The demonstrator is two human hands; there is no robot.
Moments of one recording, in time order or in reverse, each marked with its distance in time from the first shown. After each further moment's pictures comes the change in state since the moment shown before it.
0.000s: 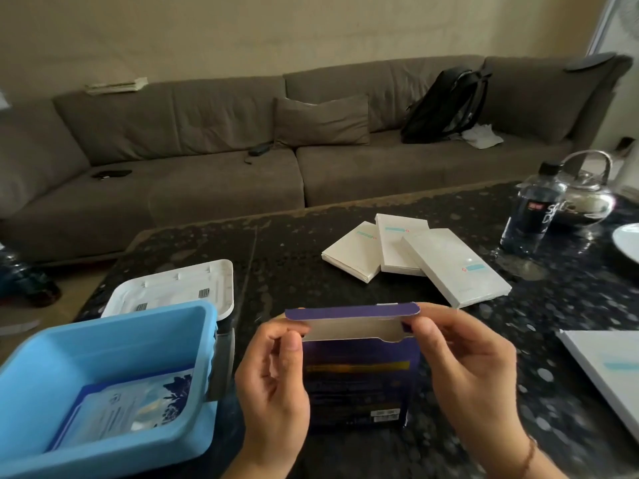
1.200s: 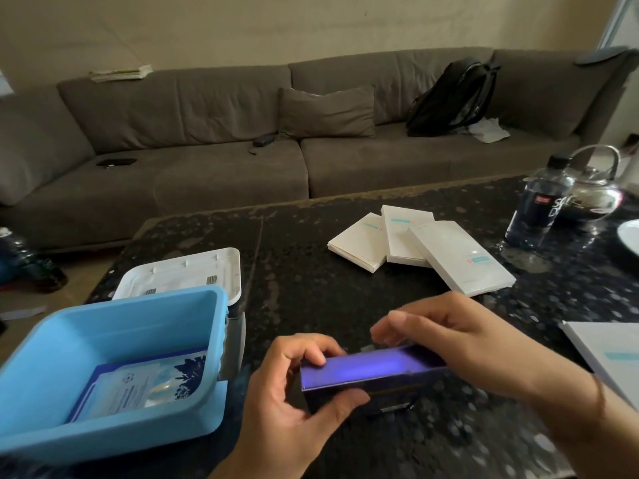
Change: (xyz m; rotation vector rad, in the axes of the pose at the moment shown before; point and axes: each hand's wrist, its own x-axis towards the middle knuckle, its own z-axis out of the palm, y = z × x) left_hand -0.015 0.017 -0.034 -0.070 -0.363 -0.009; right_hand 0.037 -0.034 -0.015 -0.372 -0.817 0.455
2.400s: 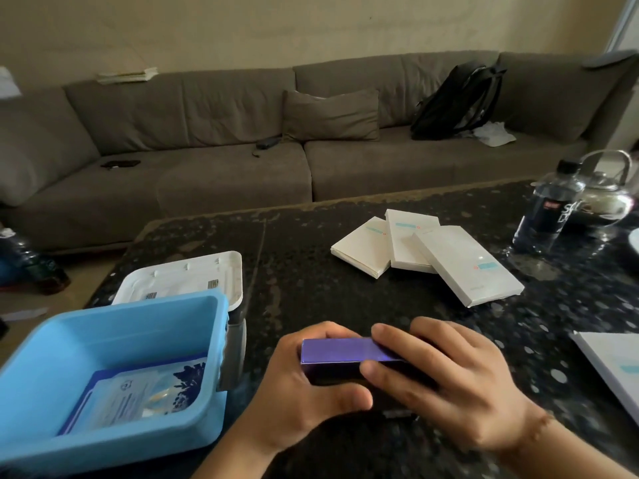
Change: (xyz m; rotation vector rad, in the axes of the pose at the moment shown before) left_hand 0.033 -0.012 -0.001 -0.282 -0.312 -0.318; right_hand 0.011 0.061 0.031 -0.897 0.569 -1.058
